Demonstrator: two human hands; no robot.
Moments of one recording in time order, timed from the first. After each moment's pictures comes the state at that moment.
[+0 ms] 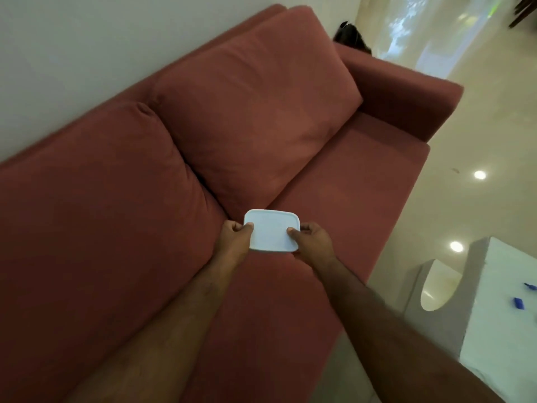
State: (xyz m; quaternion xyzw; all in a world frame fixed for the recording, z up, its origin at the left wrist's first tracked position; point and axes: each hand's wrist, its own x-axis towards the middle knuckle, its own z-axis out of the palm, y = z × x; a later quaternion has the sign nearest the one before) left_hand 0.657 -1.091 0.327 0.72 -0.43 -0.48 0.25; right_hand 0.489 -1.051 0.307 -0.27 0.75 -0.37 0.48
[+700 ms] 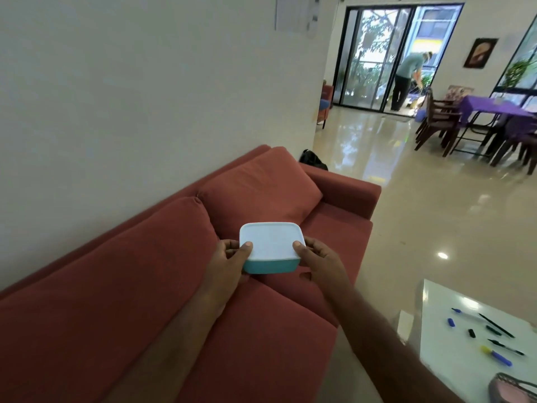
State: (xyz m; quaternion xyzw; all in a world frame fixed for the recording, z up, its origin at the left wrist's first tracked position) left_hand 0.783 -0.875 0.608 0.51 -0.52 -0.53 0.43; right_hand 0.597 -0.814 0.612 -0.38 0.61 -0.56 0.41
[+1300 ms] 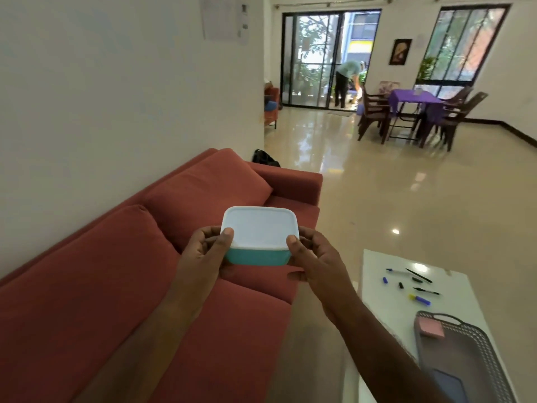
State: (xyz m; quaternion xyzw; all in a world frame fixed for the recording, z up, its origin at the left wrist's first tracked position) left_hand 0.720 -0.743 0.668 0.39 -0.58 -0.57 0.43; right_hand 0.538 -0.646 0.654 -0.38 0.60 -0.62 0.32
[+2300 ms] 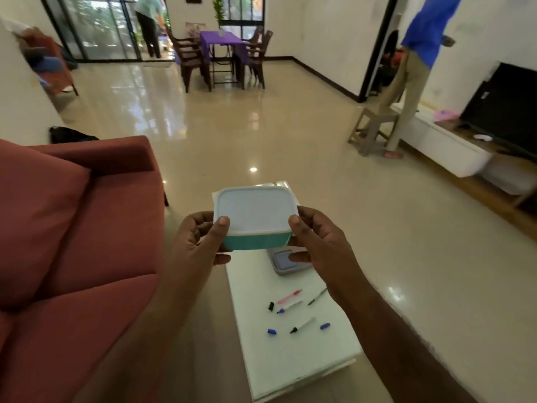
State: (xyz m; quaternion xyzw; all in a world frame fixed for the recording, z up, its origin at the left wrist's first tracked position) left_hand 0.552 -0.500 0.643 0.20 -0.68 -0.68 0.20; right_hand 0.456 -0.306 0.648 -0.15 0.70 -0.68 0.17
